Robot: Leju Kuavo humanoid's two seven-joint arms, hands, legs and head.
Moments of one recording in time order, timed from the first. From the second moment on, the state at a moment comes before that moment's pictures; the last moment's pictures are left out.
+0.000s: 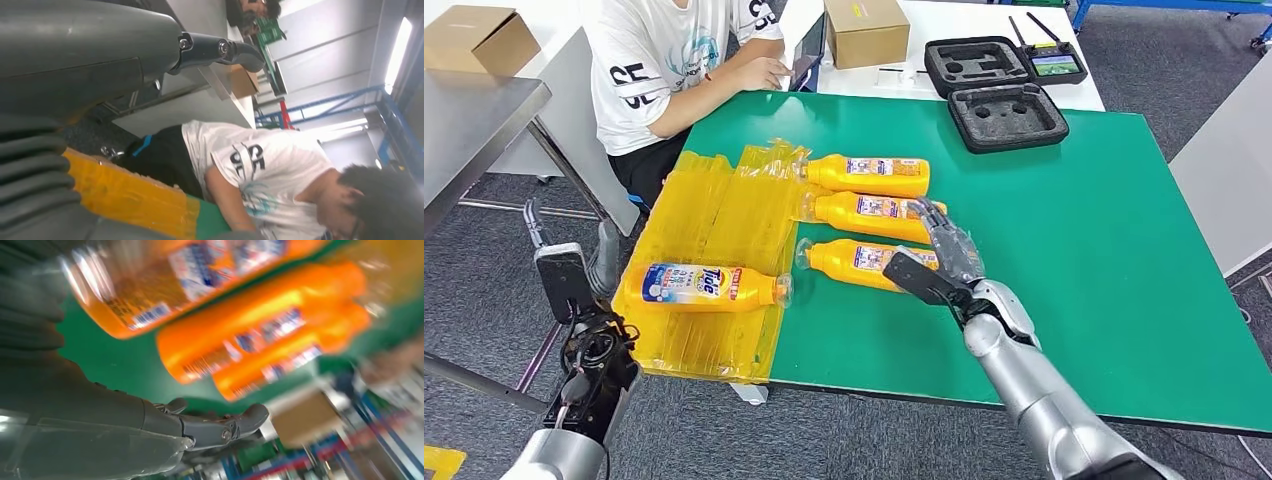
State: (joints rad) left arm -0.34 0.04 0.03 -1.09 -0.03 0.58 -0.70; right arm -0.62 -0.01 0.47 -0.76 0.77 -0.30 -0.30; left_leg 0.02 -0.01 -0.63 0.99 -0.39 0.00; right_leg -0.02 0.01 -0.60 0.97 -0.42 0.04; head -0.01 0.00
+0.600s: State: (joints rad) left arm -0.34 0.02 -0.02 -1.10 -0.03 0.52 -0.70; right arm -0.79 0.05 0.53 -0.54 0.83 -0.14 -0.26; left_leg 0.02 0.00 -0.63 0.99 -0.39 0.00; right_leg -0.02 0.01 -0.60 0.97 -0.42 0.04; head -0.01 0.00
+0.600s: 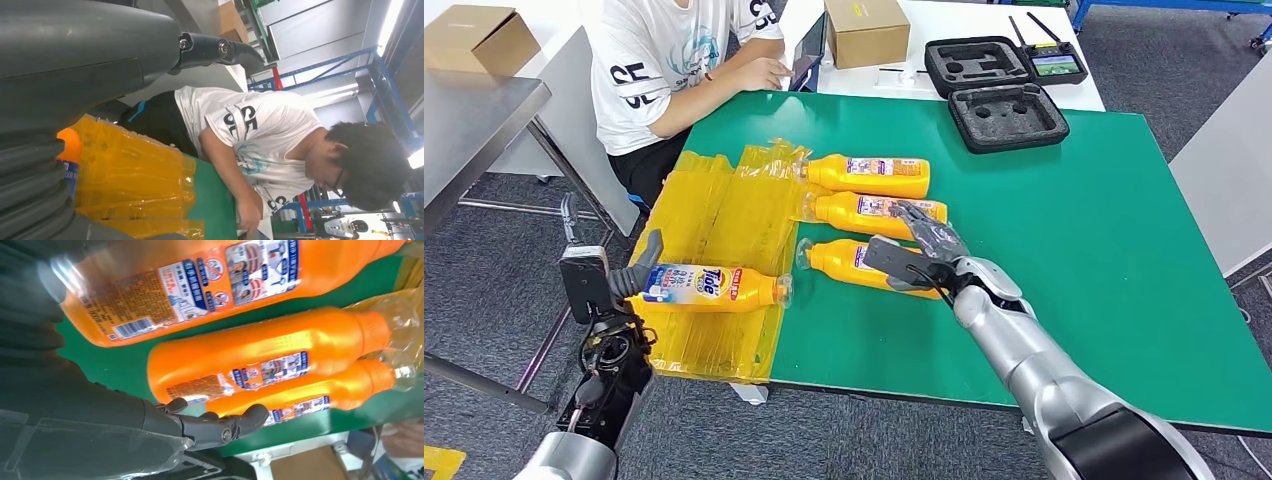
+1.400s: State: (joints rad) left arm -0.32 0.01 -0.03 -1.10 -0.01 0.51 -0.70; right arm -0.80 0.07 0.57 -0.41 0.83 -0.03 -0.22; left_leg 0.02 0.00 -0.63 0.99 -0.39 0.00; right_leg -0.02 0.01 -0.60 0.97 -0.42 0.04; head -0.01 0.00
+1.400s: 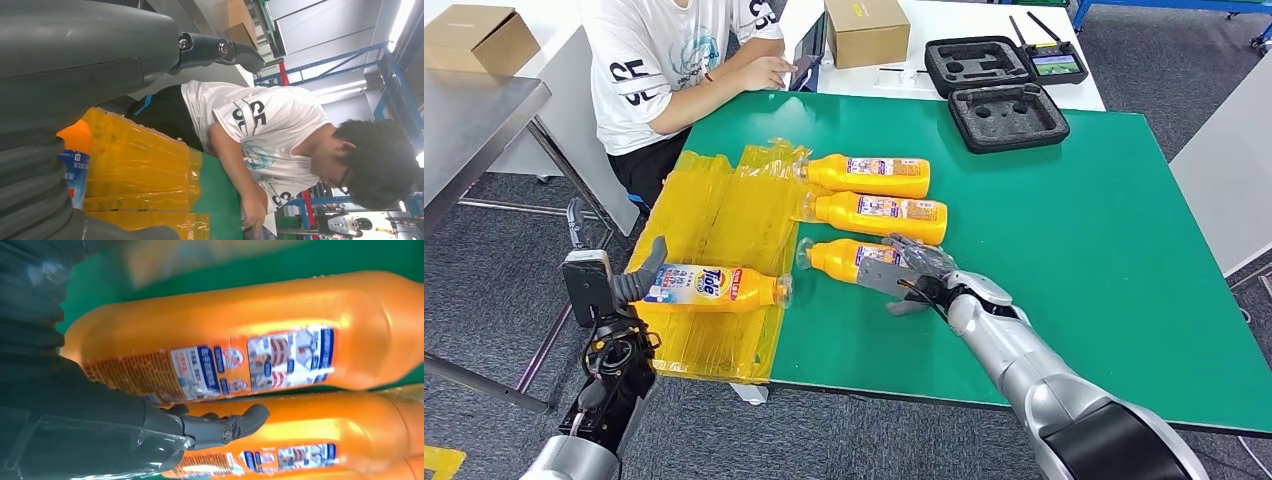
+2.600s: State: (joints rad) left arm -0.32 0.01 -0.03 -1.08 0.00 0.50 -0.70; right arm -0.81 0.06 0.57 -0.39 0.81 -0.01 -0.19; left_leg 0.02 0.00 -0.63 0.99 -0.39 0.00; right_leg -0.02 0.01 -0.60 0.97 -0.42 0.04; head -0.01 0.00
